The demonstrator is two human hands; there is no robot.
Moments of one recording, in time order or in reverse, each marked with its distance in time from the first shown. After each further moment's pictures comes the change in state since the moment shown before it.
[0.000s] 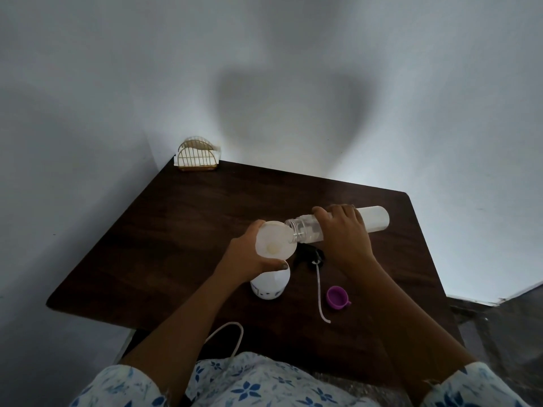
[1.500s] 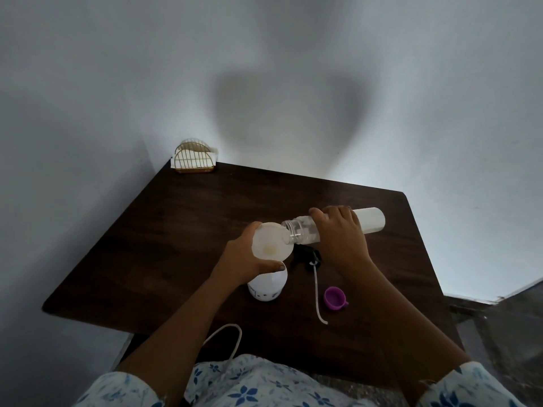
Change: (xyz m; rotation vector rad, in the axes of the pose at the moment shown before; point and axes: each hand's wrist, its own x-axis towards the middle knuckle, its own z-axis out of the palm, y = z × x) left_hand 0.000 -0.005 0.001 0.000 0.013 -0.009; right_hand -0.003 -0.002 0.000 0.025 0.021 0.005
